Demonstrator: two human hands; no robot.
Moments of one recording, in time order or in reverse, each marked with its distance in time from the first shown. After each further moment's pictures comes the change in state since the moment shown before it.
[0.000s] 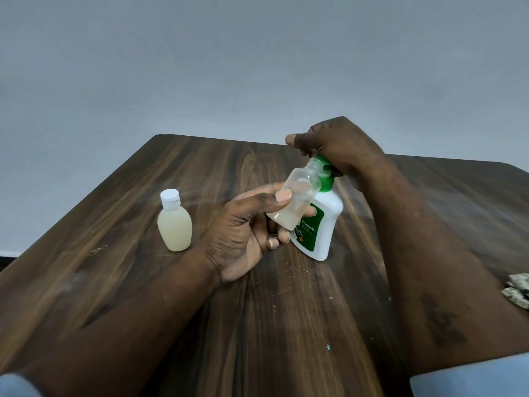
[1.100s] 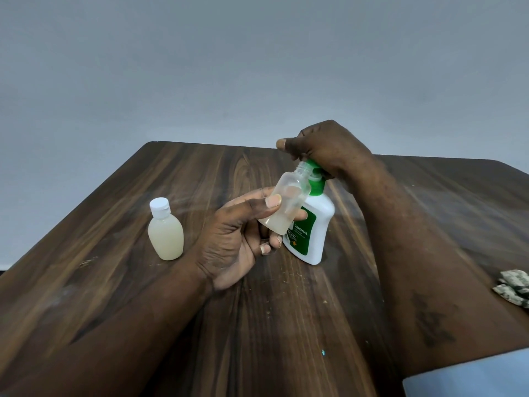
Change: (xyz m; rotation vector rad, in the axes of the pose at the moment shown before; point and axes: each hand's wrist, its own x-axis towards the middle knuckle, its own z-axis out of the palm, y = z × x) left_hand 0.002 -0.002 -0.001 -0.023 0.028 0.007; right_hand 0.003 0.000 -0.002 -0.028 -0.020 0.010
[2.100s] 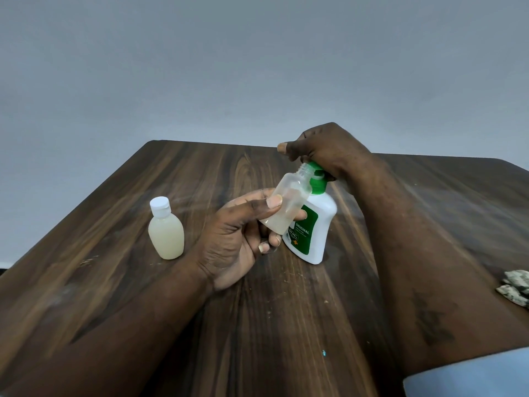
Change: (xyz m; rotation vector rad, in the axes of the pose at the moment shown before) left_hand 0.002 -0.004 -0.004 -0.012 0.030 -0.005; right_hand 0.003 0.006 0.002 0.030 -0.033 0.036
